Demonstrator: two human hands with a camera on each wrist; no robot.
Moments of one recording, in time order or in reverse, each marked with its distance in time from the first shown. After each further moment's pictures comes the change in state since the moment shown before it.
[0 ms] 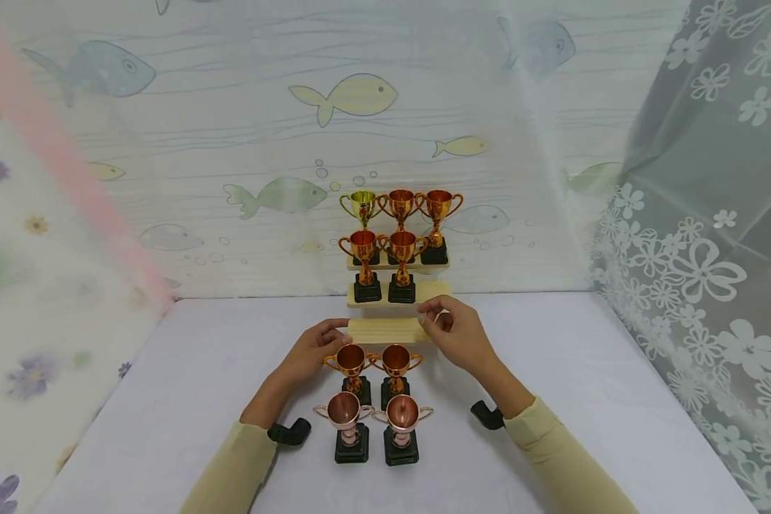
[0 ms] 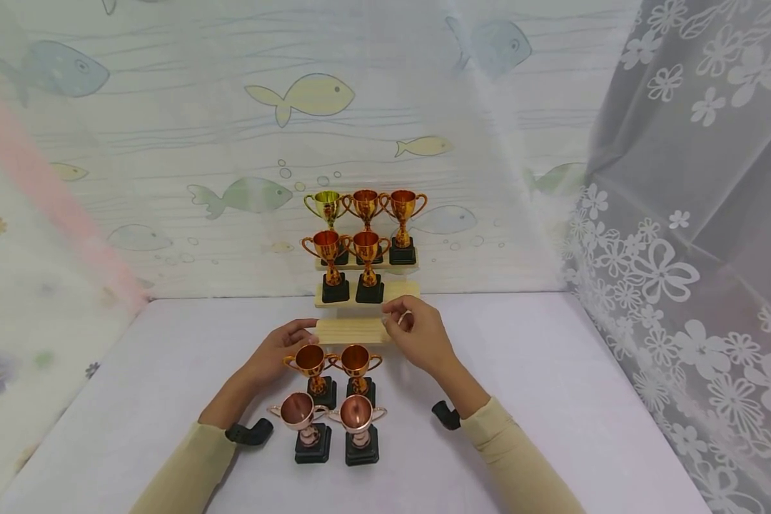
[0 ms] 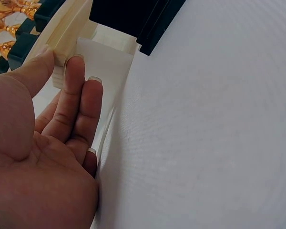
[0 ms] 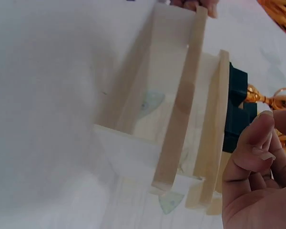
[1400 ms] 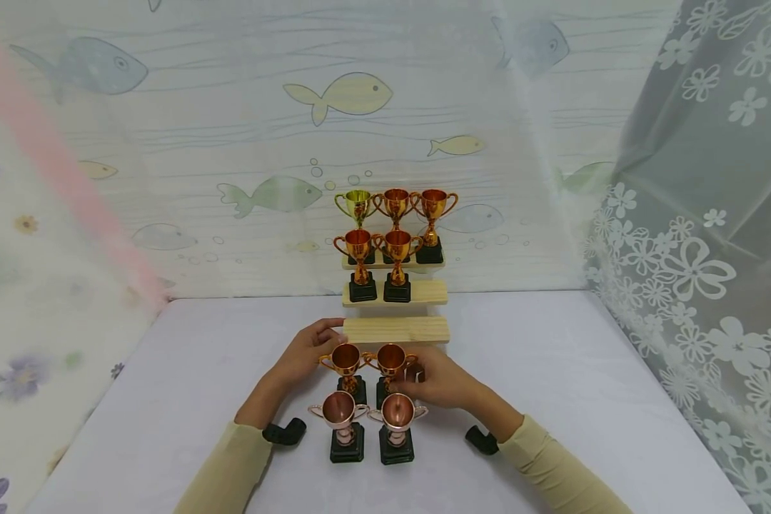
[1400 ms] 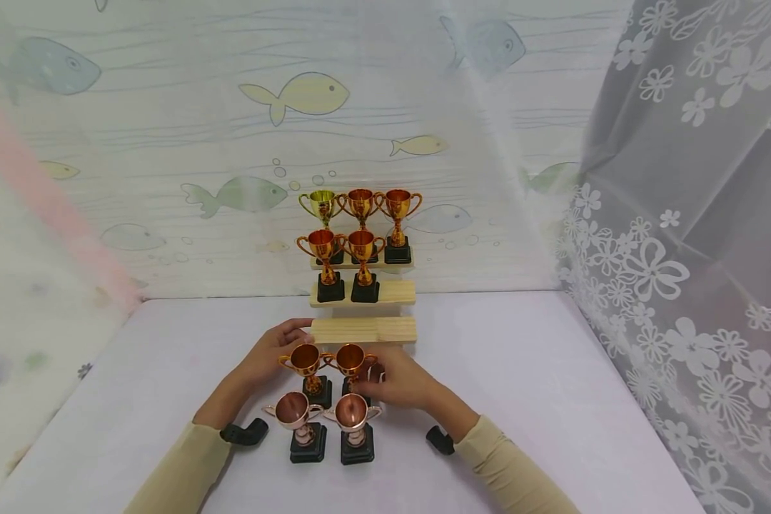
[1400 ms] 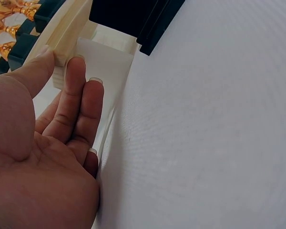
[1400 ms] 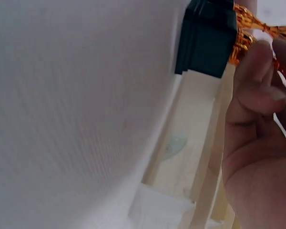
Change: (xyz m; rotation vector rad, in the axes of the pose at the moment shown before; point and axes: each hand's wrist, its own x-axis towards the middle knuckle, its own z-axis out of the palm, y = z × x) left_hand 0.001 -0.003 0.000 0.028 0.011 0.005; right_hand -0.034 0.006 0.024 0.020 -0.526 -0.115
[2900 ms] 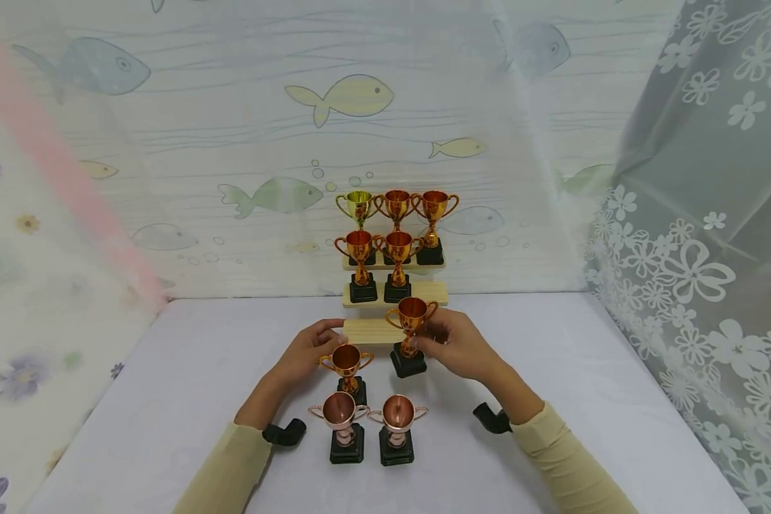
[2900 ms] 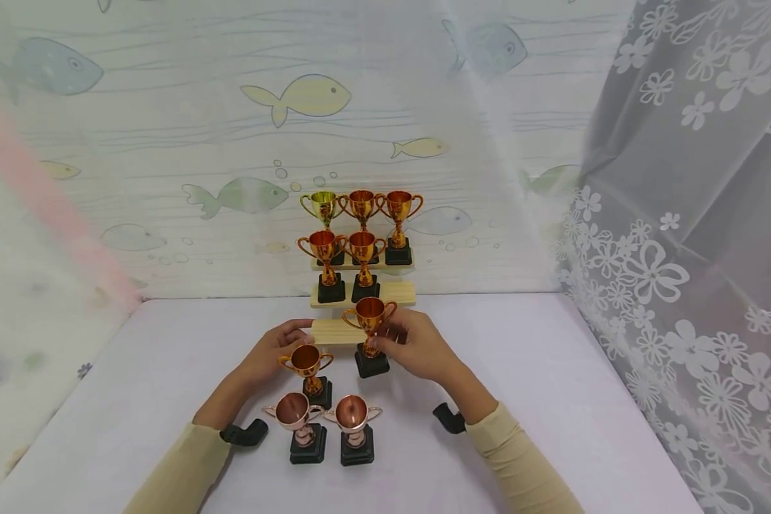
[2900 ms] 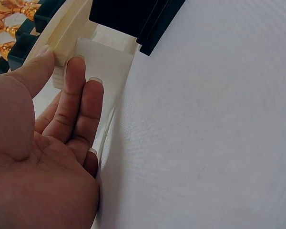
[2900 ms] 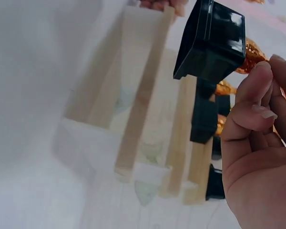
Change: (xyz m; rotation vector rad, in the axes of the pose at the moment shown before) left_hand 0.000 0.000 -0.002 -0.023 -0.016 0.010; right_hand 0.003 -0.024 -0.046 0.000 0.268 0.039
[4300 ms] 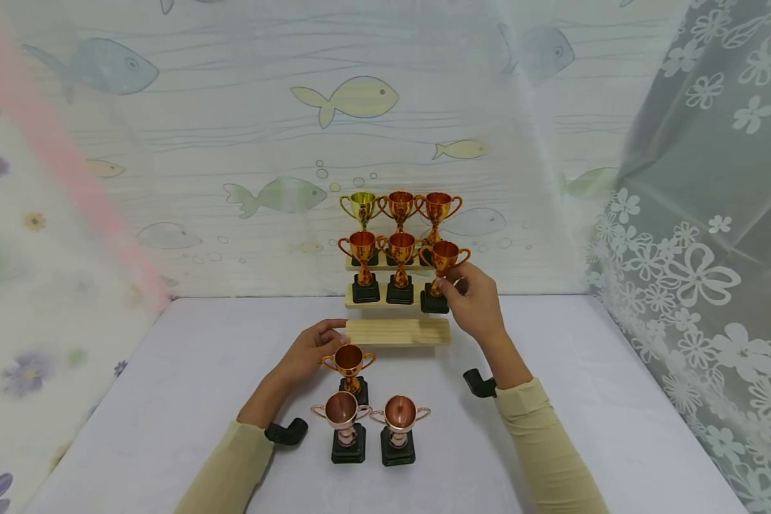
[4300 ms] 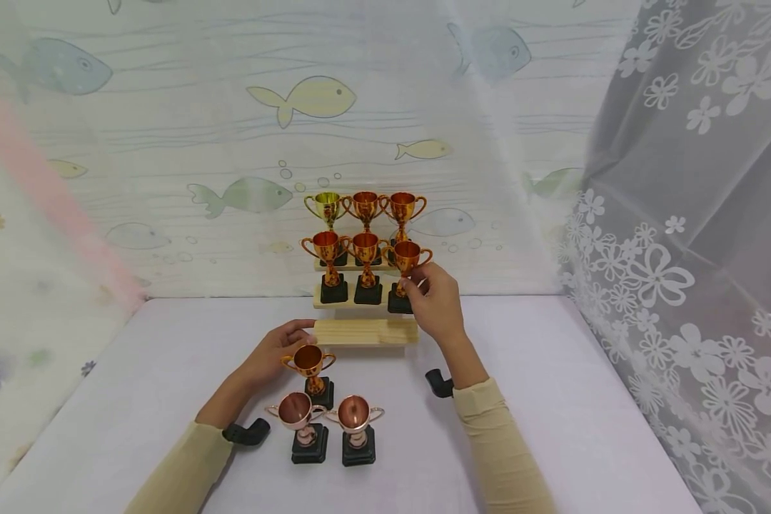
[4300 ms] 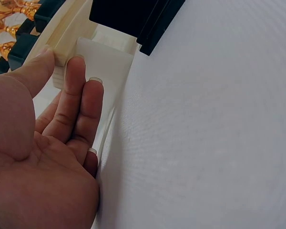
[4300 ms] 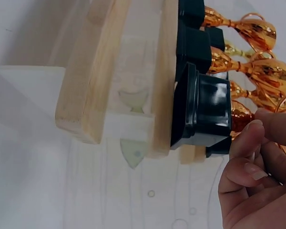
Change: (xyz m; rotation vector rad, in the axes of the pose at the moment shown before) left_hand 0.000 0.001 0.000 0.009 0.014 -0.024; right_hand 0.046 0.012 -0.025 -0.208 0.506 0.011
